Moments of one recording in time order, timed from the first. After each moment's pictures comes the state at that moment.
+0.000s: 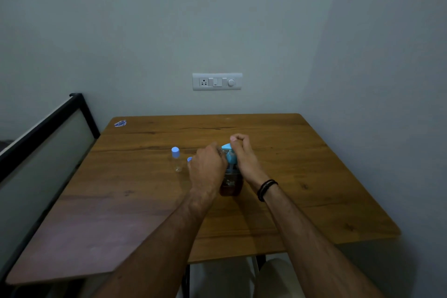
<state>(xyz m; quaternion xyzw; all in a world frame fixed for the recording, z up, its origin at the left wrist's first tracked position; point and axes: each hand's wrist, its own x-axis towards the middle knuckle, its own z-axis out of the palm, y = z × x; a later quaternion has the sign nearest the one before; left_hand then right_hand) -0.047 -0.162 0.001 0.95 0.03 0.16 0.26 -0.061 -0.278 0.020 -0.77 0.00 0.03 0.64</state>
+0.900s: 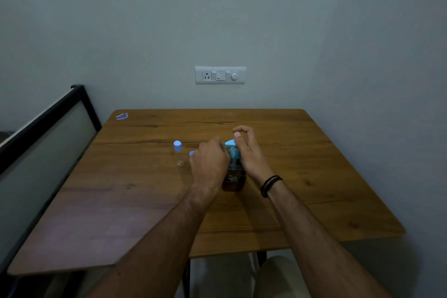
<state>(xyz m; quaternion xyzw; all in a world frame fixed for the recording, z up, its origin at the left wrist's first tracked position) -0.048 -0.160 0.000 0.95 0.02 0.17 0.25 -0.059 -0.279 0.015 -0.77 -0.04 0.00 0.64</state>
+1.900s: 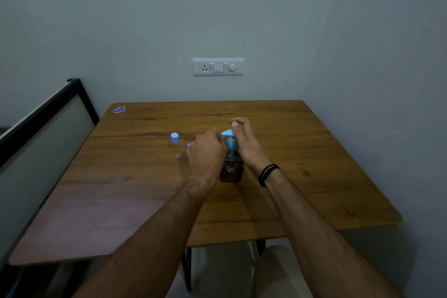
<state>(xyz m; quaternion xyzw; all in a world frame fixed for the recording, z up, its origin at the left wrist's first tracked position) -0.049 -0.161 -0.002 0.95 0.02 0.18 0.27 -0.059 -0.279 0.016 -0.76 -0.02 0.02 0.65</state>
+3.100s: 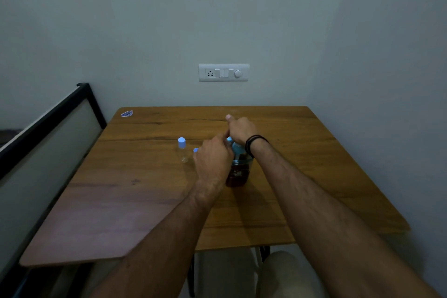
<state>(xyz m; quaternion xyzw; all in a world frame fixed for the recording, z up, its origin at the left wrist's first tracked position) -0.054 -0.160 0.004 0.95 0.03 0.18 0.26 0.014 -0.251 0.042 -0.91 0.08 0.04 0.39</state>
